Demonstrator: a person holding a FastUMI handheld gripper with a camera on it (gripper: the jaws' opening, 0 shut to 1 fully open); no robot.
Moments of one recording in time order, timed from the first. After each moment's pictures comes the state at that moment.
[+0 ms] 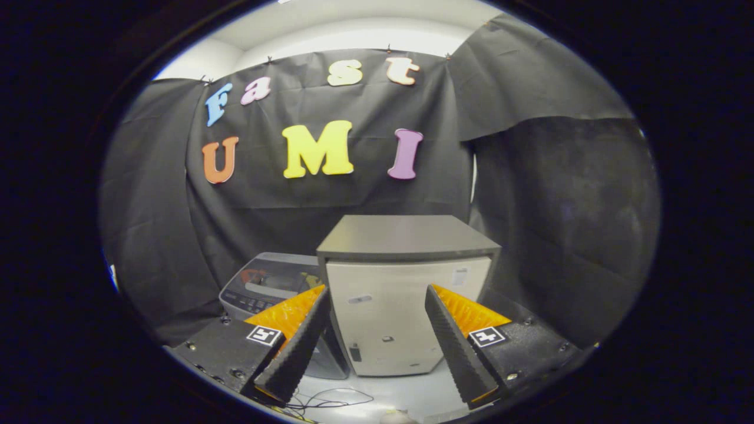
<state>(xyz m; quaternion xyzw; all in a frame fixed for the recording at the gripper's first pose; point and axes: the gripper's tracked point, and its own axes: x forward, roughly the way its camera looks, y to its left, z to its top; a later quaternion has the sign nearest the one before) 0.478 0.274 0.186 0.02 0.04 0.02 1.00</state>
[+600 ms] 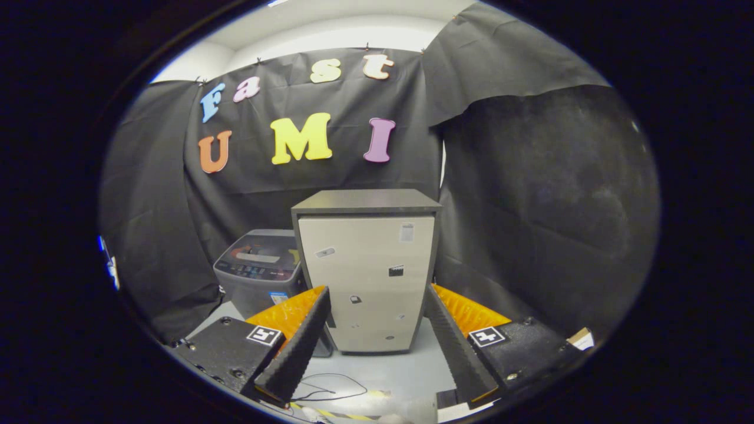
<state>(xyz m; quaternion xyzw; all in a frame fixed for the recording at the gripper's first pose) 0.421 0.230 0.155 0.02 0.06 0.01 1.00</state>
